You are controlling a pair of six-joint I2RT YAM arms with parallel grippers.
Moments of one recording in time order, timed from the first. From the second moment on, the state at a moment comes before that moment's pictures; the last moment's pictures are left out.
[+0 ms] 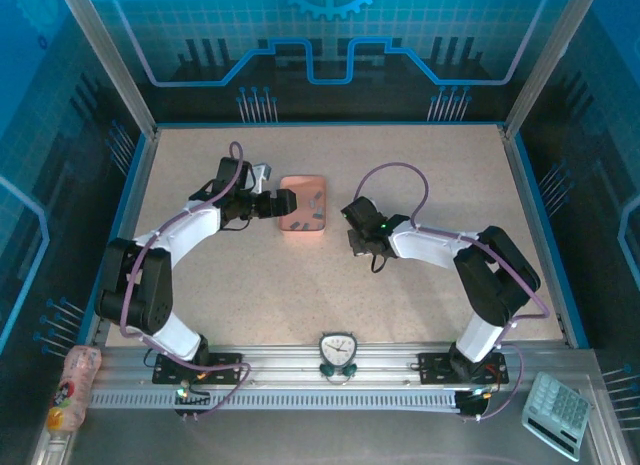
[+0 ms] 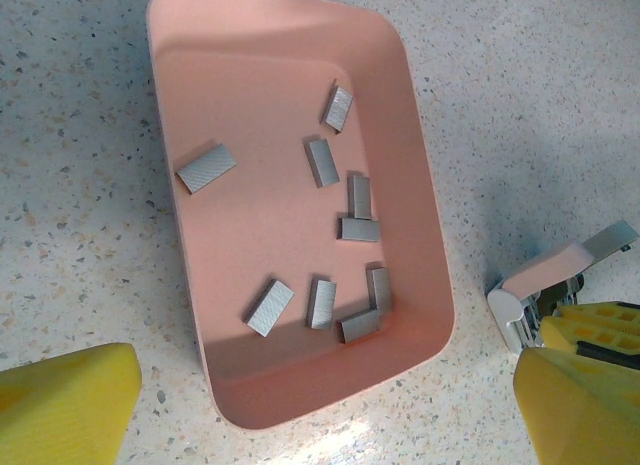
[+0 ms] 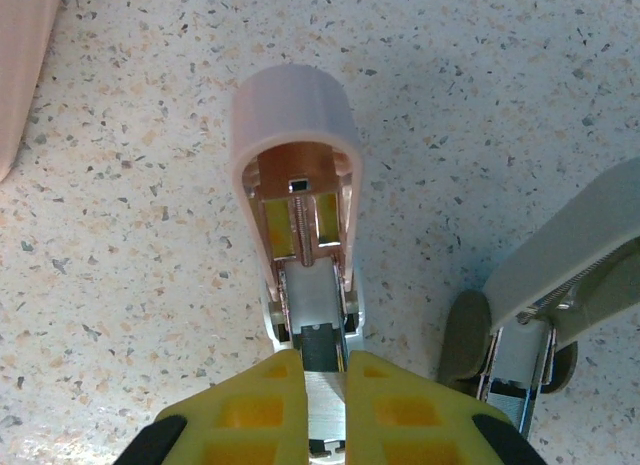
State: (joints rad) left arm -0.20 1.58 1.02 -0.30 0.40 -0.38; right arm 0.68 1.70 0.99 -0.39 0.30 0.42
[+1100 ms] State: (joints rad) left arm -0.20 1.59 1.02 -0.30 0.40 -0.38; right arm 0.68 1.66 0.95 -0.36 0.29 0.33
